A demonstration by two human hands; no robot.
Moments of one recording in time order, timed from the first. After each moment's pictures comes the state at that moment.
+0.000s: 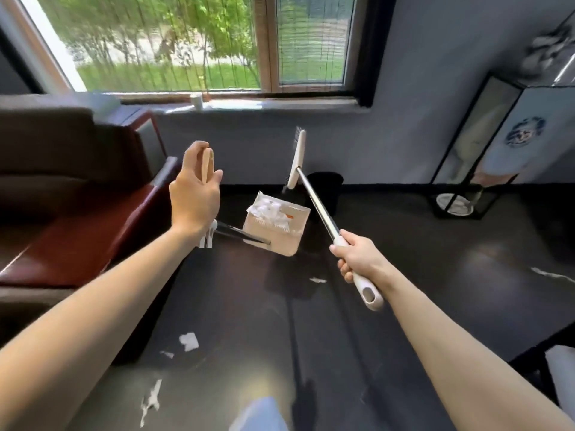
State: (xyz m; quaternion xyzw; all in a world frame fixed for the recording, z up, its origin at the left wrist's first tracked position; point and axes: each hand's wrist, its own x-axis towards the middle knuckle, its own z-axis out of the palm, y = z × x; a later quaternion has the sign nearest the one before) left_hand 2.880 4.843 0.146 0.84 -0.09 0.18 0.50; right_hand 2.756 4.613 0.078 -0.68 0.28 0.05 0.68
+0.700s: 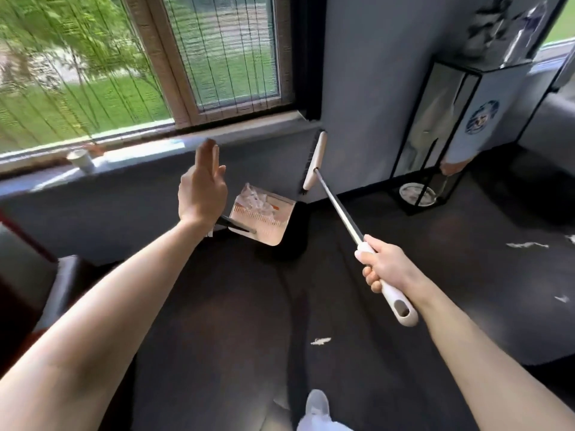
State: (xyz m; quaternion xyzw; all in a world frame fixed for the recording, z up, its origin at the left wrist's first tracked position) left_hand 3.365 4.625 0.134 0.86 -0.26 0.11 0.42; right_hand 3.110 4.463 0.070 -0.60 0.43 -0.07 0.67
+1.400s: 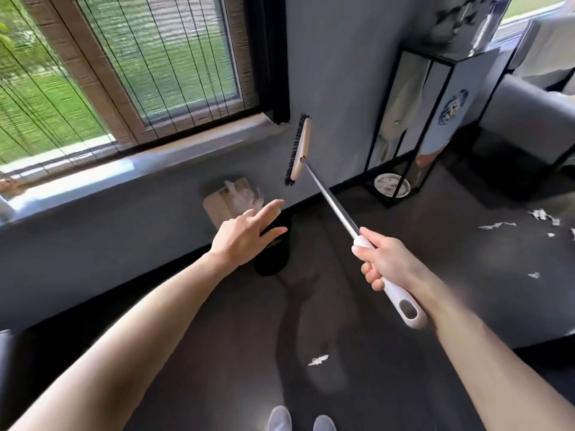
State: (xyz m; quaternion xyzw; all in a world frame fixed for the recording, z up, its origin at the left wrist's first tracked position) left_hand 3.459 4.482 0.066 0.82 -0.55 -0.04 0.15; right_hand 3.219 4.370 0.092 -0.58 0.48 -0.10 0.65
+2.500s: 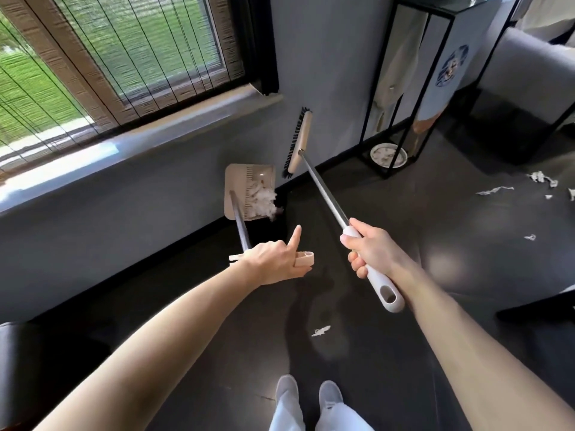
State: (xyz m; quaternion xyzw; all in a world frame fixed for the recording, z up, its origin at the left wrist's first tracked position) left_hand 3.396 4.484 0.020 0.78 -0.59 -0.22 -0.09; right_hand 3.226 4.388 0.056 -0.54 0.50 -0.09 0.67
